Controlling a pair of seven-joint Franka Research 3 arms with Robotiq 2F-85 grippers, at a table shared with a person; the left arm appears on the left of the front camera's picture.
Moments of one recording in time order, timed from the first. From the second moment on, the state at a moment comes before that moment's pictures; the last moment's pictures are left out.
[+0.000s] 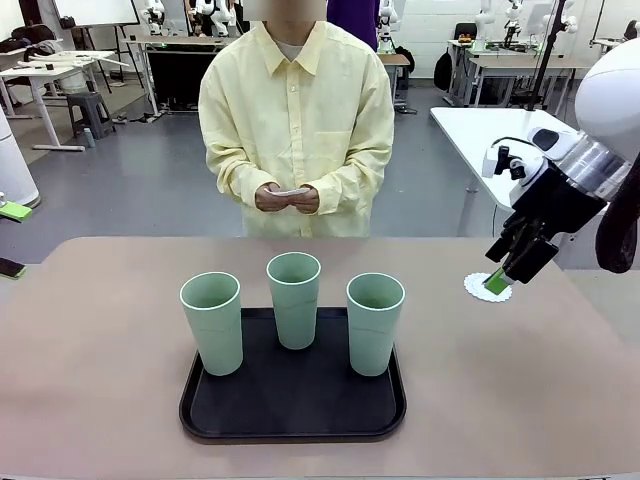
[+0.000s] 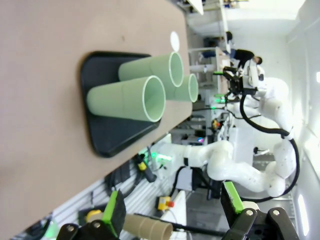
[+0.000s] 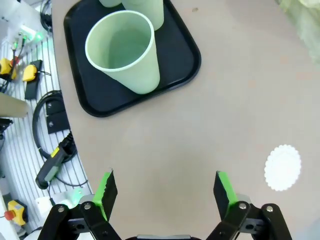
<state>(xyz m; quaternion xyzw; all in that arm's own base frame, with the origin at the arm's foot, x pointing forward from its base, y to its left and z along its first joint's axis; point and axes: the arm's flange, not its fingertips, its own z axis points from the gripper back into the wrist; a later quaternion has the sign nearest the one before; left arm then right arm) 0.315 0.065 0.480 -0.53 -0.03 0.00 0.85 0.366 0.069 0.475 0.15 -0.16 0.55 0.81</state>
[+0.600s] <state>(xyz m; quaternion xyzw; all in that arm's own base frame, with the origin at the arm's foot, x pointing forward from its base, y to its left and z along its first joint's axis) 0.315 0.066 0.480 -0.53 -0.03 0.00 0.85 0.383 0.044 0.447 0.21 -0.25 0.62 0.72</state>
